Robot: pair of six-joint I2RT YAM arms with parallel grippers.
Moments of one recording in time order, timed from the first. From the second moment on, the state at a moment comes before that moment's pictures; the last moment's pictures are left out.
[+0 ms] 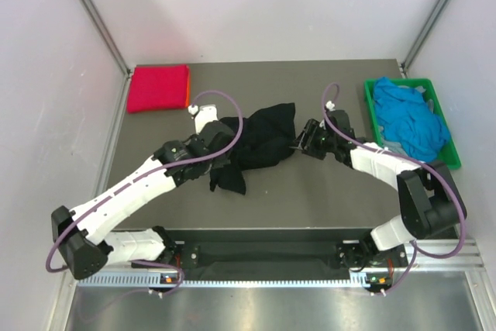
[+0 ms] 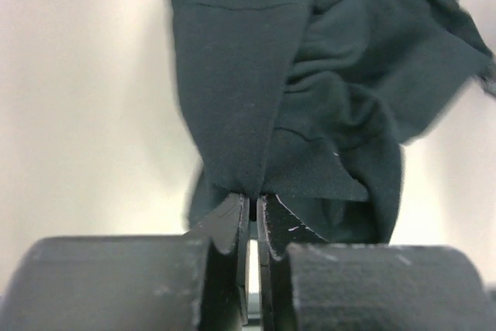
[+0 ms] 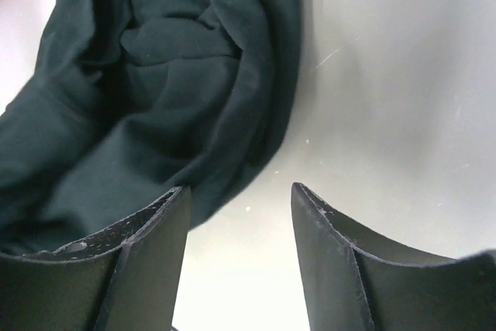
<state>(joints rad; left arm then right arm) -0.84 1.19 1.14 -0.84 -0.53 -0.78 0.37 1.48 0.77 -0.02 -0.23 0.75</state>
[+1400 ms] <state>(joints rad) -0.85 1.11 0.91 -0.71 -0.01 -0.77 0.82 1.46 0.68 0.16 -0.19 0.89</state>
